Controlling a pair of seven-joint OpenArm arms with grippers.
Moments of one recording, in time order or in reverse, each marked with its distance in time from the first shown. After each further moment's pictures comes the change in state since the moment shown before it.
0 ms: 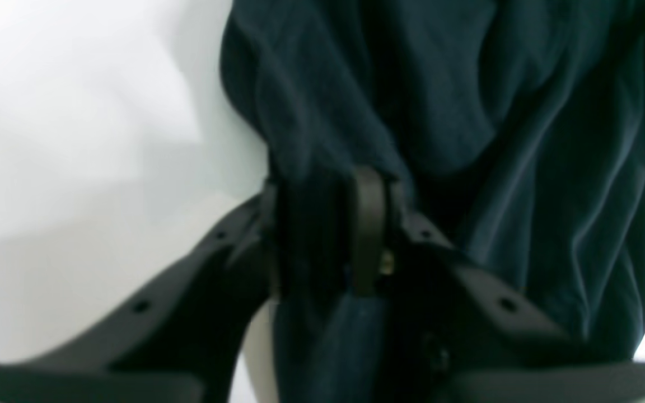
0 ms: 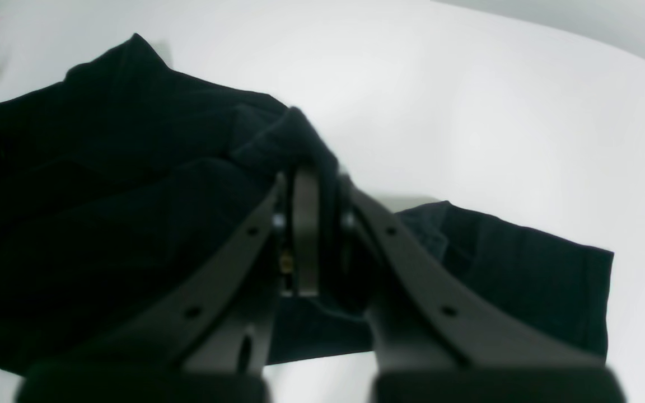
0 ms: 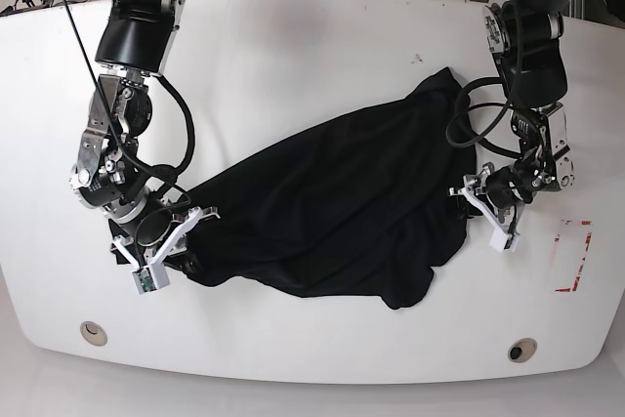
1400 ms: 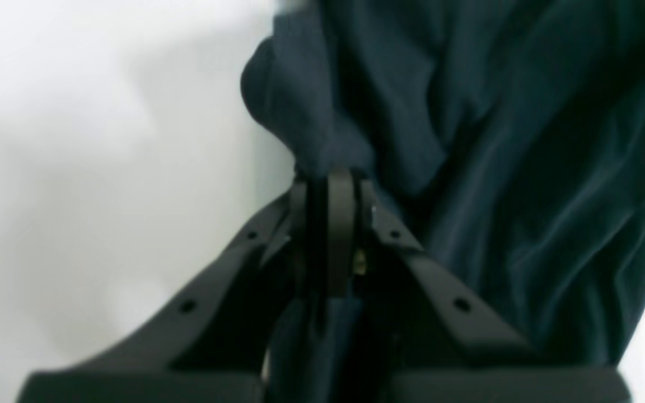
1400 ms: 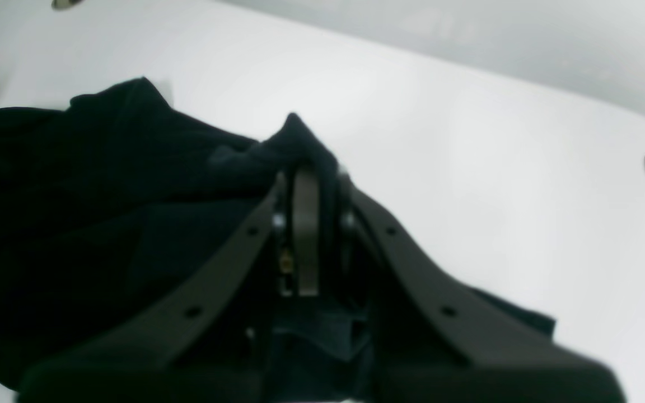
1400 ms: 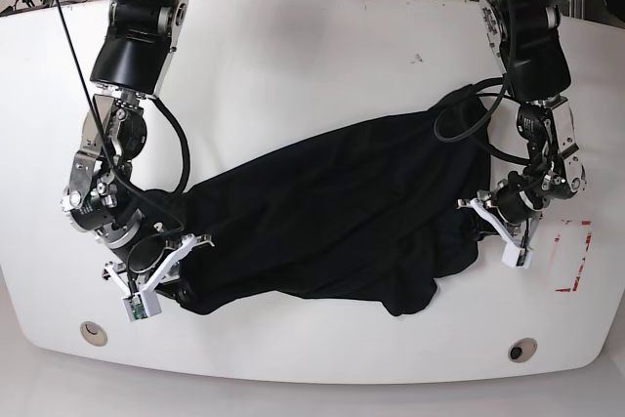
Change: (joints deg) left arm 2.5 0.5 -1.6 13.6 0.9 -0.1 -0.7; right arm 5.8 0.2 0.4 -1.6 -0.2 0.2 -0.2
